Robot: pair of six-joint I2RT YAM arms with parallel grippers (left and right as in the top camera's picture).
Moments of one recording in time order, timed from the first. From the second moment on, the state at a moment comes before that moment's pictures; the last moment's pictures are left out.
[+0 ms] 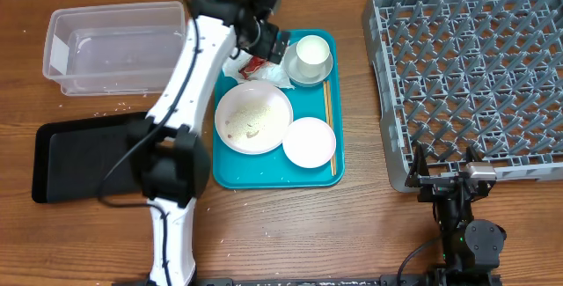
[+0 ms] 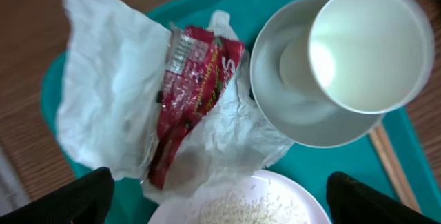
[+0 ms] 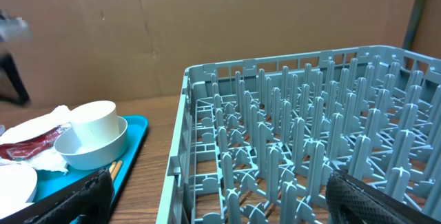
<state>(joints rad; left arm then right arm) -0.29 2.26 2.18 -1.08 0.11 0.09 -0.02 0.01 0.02 -0.04 -0.01 0.09</state>
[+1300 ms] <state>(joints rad) -0.32 2.46 2.18 -0.93 -0.07 0.18 -0.02 0.01 0.02 -0.03 -0.01 0.09</state>
